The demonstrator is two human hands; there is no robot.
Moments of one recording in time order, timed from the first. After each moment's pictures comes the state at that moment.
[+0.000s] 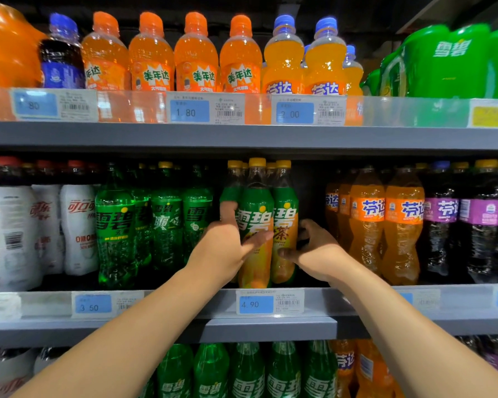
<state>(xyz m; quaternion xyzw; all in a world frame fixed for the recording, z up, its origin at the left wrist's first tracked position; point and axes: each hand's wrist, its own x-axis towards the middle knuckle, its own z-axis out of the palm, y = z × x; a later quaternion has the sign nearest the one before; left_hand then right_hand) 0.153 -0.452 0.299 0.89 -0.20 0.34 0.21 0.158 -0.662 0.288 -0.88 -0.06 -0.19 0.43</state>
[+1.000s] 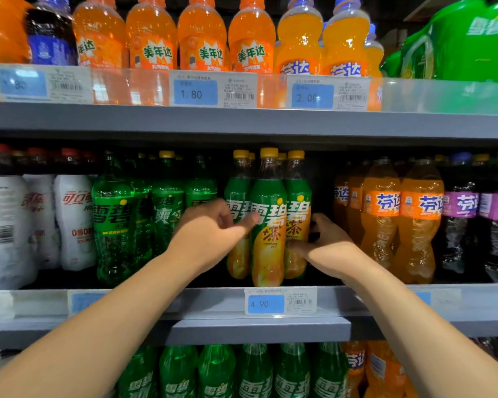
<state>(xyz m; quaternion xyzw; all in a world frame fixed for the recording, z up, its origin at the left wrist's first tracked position) 0.168 -0.419 0.305 0.85 -0.17 0.37 0.33 0.164 -0.661 0.285 -0.89 -0.04 -0.21 0.41</state>
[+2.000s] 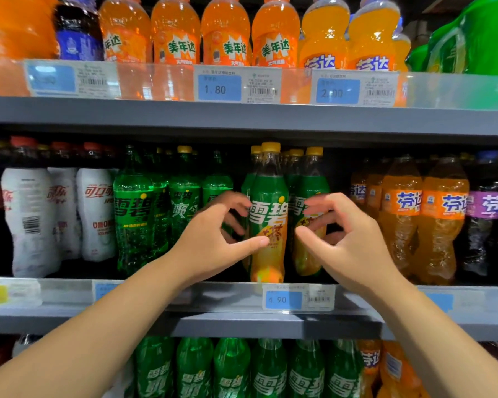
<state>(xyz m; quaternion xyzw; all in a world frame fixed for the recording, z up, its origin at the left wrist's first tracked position) 0.152 -0.392 0.295 0.81 -0.31 0.31 0.39 0.100 -0.633 0.294 -0.80 -0.23 -0.42 0.37</state>
